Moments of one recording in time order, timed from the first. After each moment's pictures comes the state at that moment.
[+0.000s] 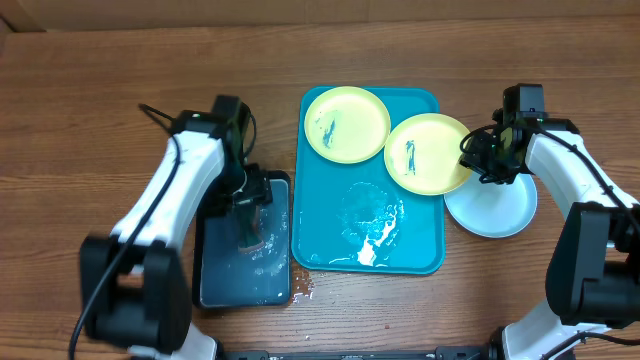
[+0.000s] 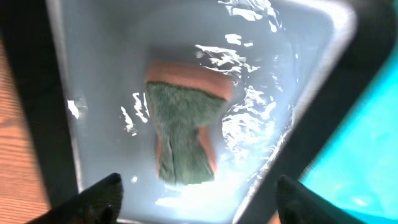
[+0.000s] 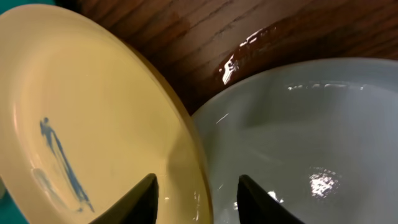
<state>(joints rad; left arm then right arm) -0.16 1.74 1.31 -1.22 0.06 -0.42 -0.07 1.82 1.20 -0.70 -0.17 0.41</state>
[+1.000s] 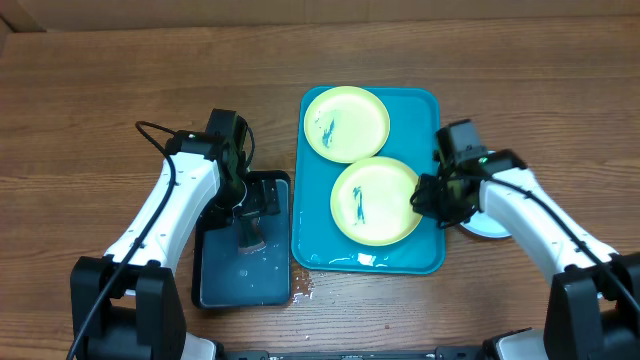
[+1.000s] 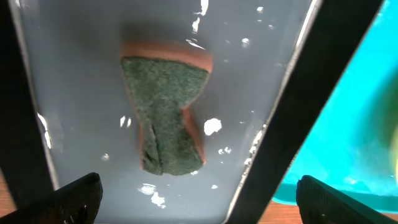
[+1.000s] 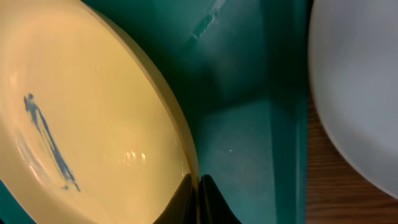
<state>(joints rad) -0.16 1.66 1.17 -1.12 0.11 -0.38 0.27 1.60 0.97 -0.78 -0.19 0.52</state>
